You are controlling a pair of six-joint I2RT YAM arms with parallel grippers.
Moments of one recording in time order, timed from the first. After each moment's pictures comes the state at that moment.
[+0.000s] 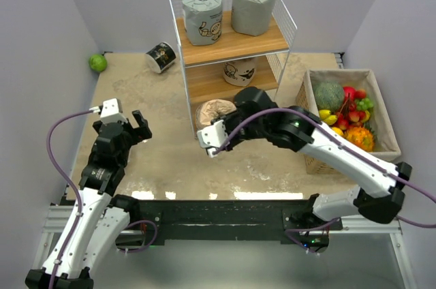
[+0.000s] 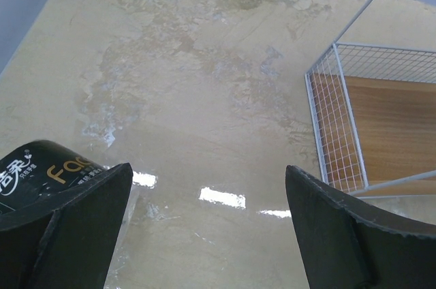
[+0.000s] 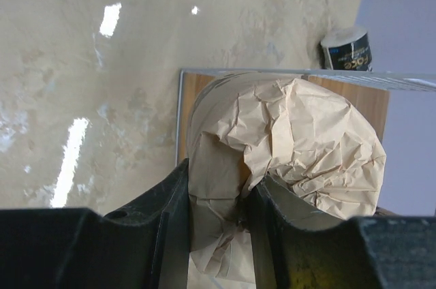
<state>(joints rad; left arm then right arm) -0.22 0.58 0.62 -0.40 -0.34 -0.34 1.02 1.31 1.53 -0.86 -0.14 -1.03</state>
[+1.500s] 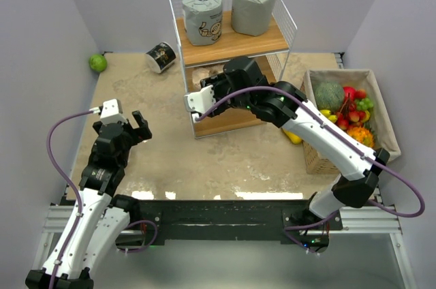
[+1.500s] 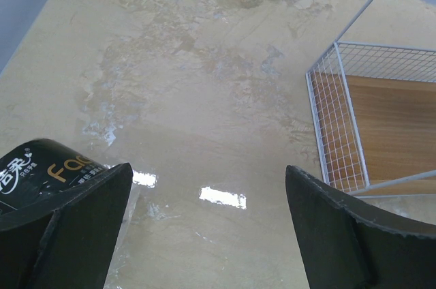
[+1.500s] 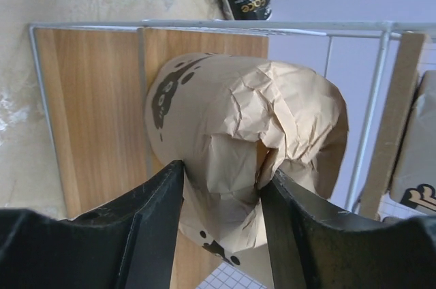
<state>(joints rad) -0.22 0.58 0.61 -0.40 -0.34 -0.34 0.93 1.55 1.83 -0.83 0.07 -1.18</state>
